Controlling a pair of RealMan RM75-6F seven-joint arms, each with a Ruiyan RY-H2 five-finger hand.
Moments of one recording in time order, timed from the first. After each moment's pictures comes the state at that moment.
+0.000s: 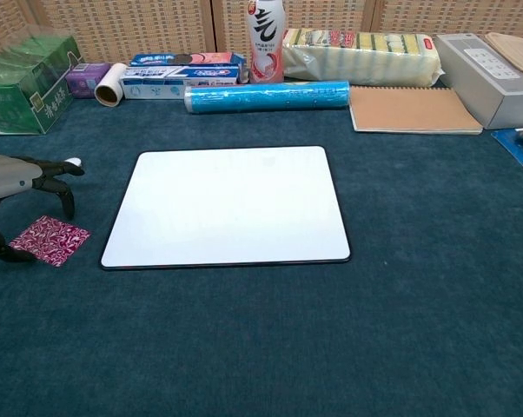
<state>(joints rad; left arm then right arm) -0.57 -1.32 0.00 -1.64 1.07 0.92 0.52 -0.03 -0.97 0.08 -1.82 -1.41 1.53 -0.05</state>
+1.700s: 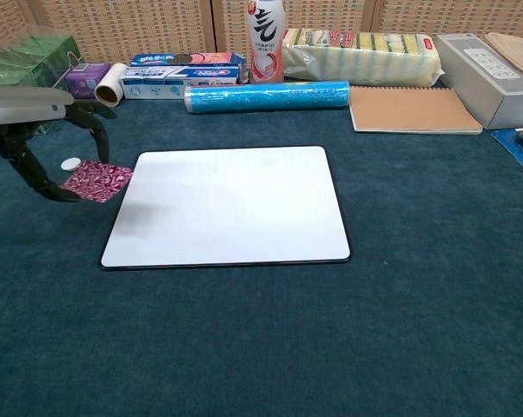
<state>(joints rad) -0.73 -1.23 -0.12 -1.89 0.77 0.95 0.59 -0.03 -0.97 0.08 -1.82 -1.41 1.53 -0.05</state>
